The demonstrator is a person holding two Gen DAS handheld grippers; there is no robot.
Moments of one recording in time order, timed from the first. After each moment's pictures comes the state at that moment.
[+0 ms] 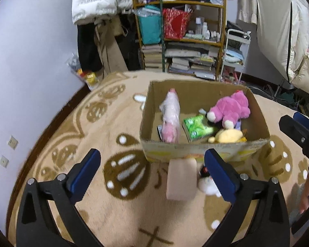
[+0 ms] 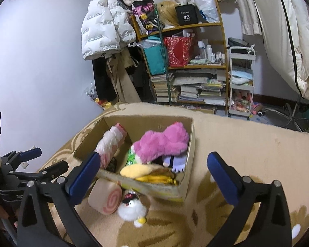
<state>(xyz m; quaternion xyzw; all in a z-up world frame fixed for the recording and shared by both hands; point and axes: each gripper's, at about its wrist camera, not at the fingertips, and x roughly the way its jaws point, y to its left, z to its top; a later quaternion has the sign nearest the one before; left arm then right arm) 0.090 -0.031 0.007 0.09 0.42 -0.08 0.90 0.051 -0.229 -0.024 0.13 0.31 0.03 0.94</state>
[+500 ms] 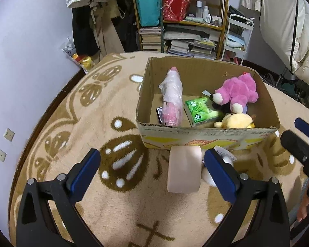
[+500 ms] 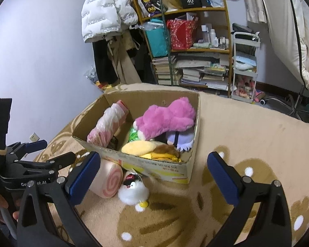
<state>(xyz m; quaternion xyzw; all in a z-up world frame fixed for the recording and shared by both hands) 0.107 -0.031 -0.022 0.09 0.47 -0.08 0.87 0.055 -0.219 -0.048 0.13 0.37 0.05 0.92</state>
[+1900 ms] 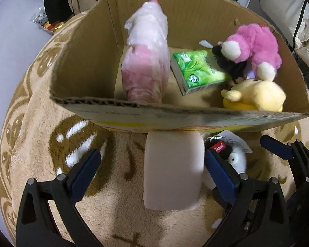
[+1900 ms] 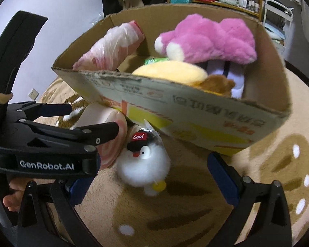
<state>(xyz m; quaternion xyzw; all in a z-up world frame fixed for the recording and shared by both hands) 0.155 -0.057 -0.118 0.09 0.60 -0.12 0.79 0.103 -0.155 -0.144 0.08 0.52 0.11 0.85</state>
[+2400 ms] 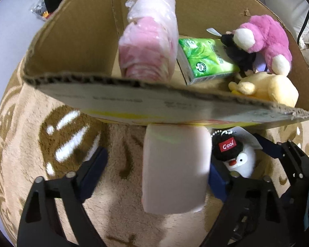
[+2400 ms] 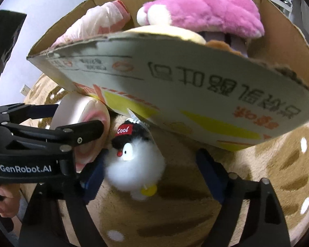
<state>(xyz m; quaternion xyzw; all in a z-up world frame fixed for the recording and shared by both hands) 0.168 -0.045 -0.145 0.07 0.62 -0.12 0.77 0.119 -0.153 -0.174 0.08 0.55 0.09 0.83</state>
